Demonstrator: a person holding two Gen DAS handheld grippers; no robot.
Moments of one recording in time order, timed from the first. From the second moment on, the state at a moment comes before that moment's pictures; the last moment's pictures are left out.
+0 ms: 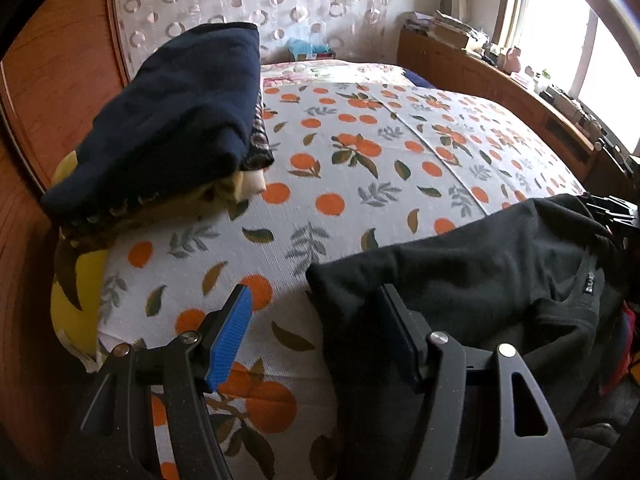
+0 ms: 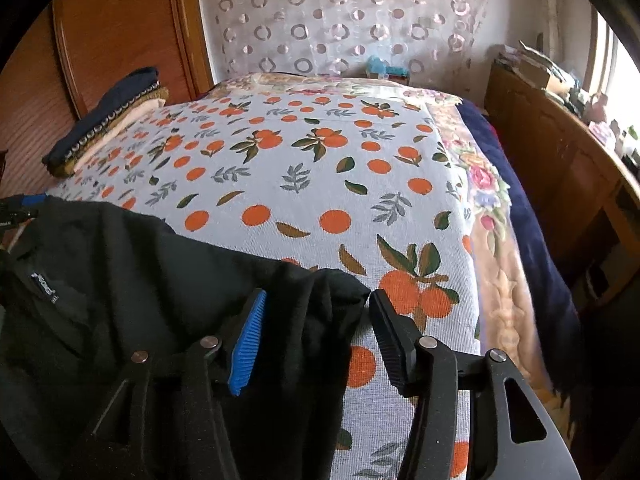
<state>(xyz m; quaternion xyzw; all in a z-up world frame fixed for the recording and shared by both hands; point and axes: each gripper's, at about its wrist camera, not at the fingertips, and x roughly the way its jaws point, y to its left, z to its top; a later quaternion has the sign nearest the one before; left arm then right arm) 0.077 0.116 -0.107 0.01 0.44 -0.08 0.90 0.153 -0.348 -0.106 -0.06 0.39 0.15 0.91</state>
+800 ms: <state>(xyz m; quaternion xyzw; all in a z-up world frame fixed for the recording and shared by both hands) -0.010 0.110 0.009 -0.06 0.27 -0.11 0.95 0.059 -0.356 -0.011 -0.04 0.27 0.26 0.93</state>
